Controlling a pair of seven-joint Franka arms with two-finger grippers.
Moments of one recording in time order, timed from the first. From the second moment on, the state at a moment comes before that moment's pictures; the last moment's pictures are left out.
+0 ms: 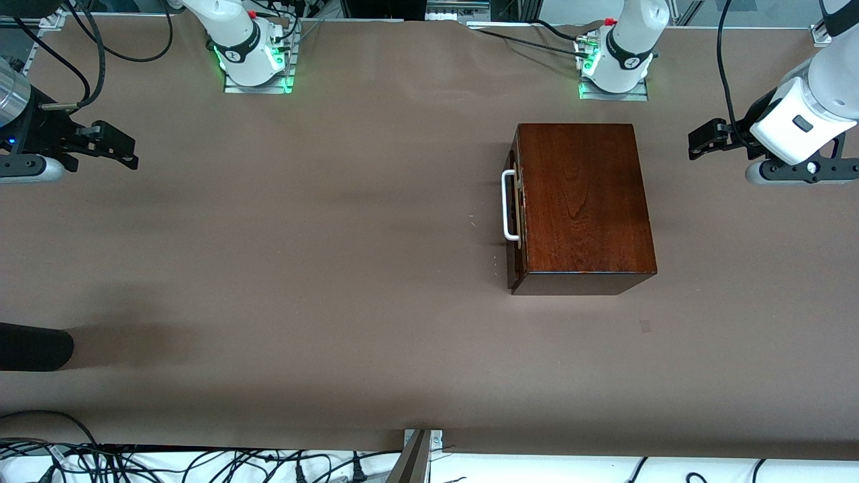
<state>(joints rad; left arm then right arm) -0.19 0.04 0.09 -1.55 0.00 1.41 -0.12 0.05 0.03 0.00 -1.57 -0.01 1.57 0.00</state>
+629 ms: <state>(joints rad) -0.19 0.04 0.09 -1.55 0.00 1.42 -0.11 0.05 0.03 0.00 -1.57 -0.01 1.59 0.00</state>
